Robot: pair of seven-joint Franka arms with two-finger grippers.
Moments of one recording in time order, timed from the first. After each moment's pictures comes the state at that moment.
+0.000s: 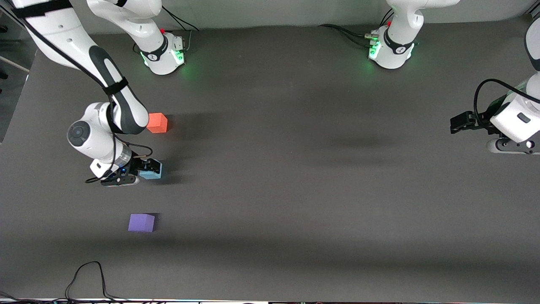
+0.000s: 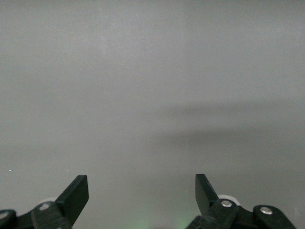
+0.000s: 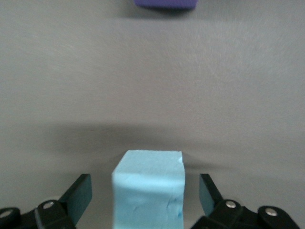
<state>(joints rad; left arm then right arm) -0.03 0.06 0.00 -1.67 0.02 1.61 0.02 -0.03 0.31 0.05 -2.22 0.09 2.55 -0.11</state>
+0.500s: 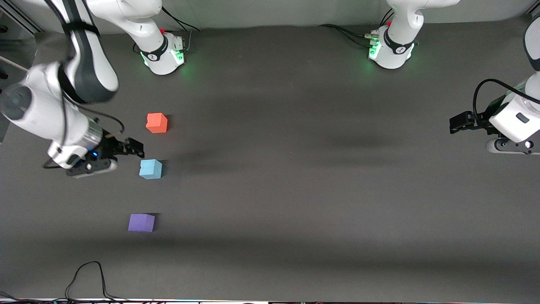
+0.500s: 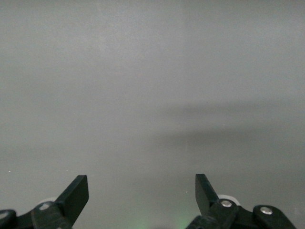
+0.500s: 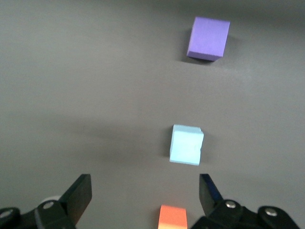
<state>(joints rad) -0.03 0.06 0.00 -1.67 0.02 1.61 0.02 0.03 0.03 0.06 -1.93 0.09 1.96 -0.10</state>
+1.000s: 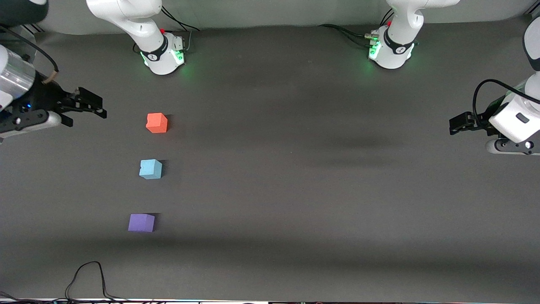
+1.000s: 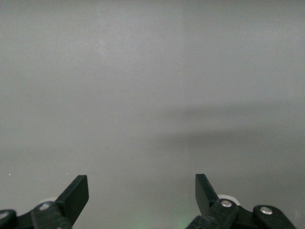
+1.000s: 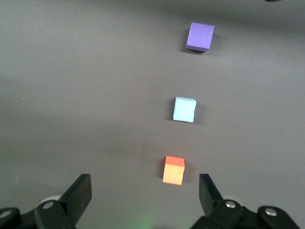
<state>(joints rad) -0.03 0.06 0.00 -1.67 0.02 1.62 0.02 0.08 -0.03 0.00 -1.59 0.09 1.52 -0.07</state>
